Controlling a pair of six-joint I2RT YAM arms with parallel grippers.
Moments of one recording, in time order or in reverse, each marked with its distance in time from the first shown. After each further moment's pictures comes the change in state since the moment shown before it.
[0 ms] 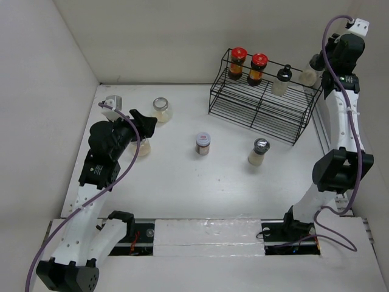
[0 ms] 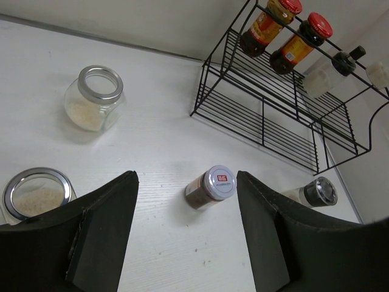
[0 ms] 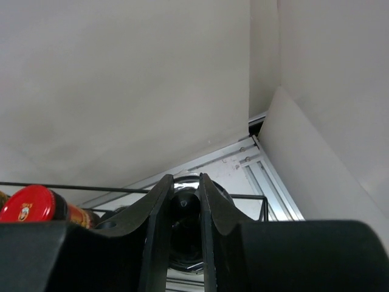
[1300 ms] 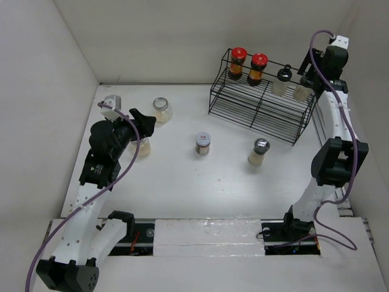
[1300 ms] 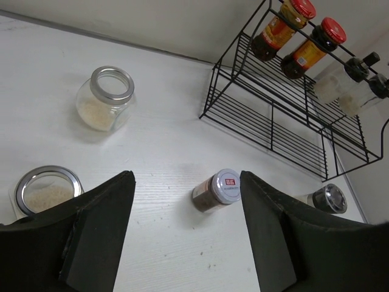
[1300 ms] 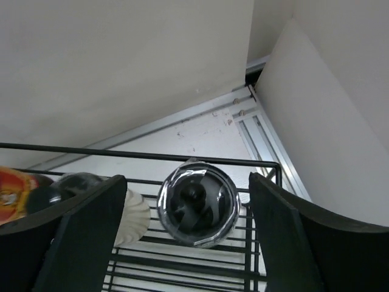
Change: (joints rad) left arm 0.000 0.006 0.000 -0.001 -0.032 0.001; right arm 0.005 0.109 -0.092 0.000 0.001 -0.038
